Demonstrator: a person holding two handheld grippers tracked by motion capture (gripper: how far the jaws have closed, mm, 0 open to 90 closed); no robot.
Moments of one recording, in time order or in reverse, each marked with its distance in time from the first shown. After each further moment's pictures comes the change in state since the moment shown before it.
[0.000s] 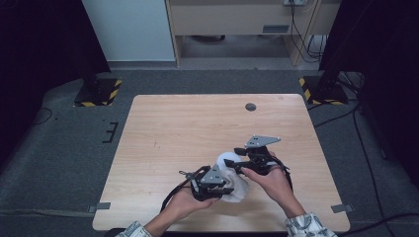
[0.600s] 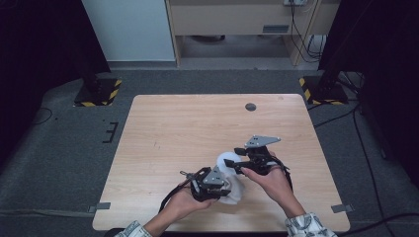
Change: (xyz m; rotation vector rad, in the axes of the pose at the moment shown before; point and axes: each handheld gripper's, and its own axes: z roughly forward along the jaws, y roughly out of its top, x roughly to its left) left arm 0.005 -0.007 0.004 0.105 0.016 -0.005; right arm 0.000 0.000 0.000 0.002 -0.003 -0.001
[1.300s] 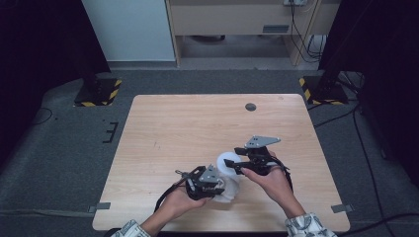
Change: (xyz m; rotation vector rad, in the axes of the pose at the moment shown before) left arm 0.005 -0.005 -0.016 -0.066 0.023 -0.044; right arm 0.001 0.000 -0.001 -0.004 -0.006 -0.018
